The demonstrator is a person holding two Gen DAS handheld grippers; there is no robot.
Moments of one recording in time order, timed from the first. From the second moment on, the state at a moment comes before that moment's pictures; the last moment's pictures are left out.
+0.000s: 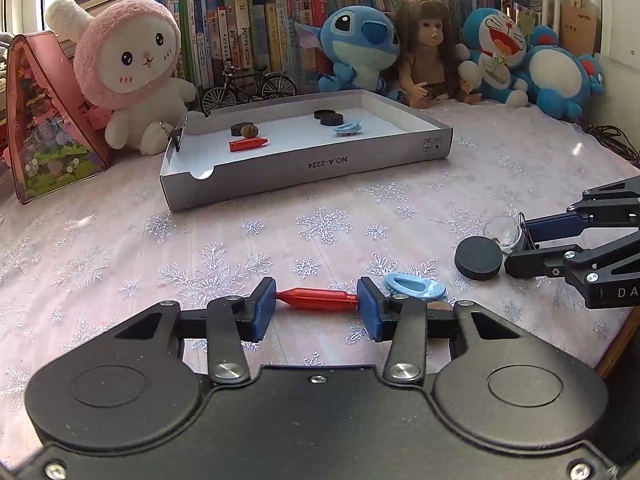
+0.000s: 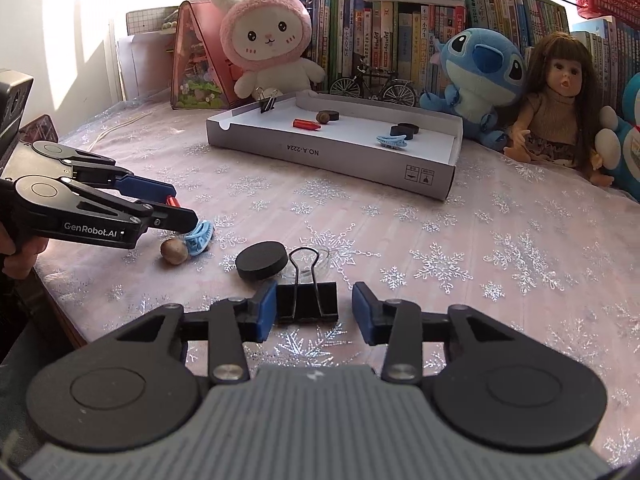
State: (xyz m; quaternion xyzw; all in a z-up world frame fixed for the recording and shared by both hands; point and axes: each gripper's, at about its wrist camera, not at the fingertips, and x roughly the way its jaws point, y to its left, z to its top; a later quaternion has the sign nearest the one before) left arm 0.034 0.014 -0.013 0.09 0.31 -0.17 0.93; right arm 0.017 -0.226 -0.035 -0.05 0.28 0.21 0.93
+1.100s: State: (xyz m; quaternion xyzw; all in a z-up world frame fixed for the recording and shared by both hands) left arm 0.068 0.018 0.007 0.03 0.31 -0.14 0.94; right arm 0.044 -0.252 -0.023 0.03 0.28 0.10 0.95
